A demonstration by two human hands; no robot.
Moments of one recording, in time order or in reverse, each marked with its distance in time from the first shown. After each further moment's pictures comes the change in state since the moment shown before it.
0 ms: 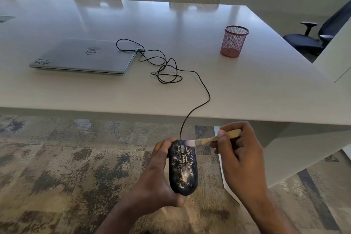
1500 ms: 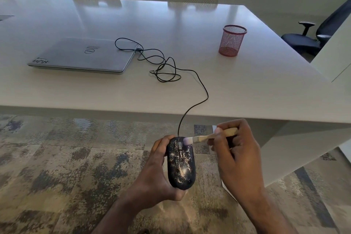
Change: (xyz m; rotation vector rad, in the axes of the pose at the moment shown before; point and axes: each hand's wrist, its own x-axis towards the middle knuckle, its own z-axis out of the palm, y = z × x) left_hand 0.006 -0.013 0.006 -0.061 0.026 0.007; right_hand -0.005 -0.008 0.000 -0.012 -0.018 -0.035
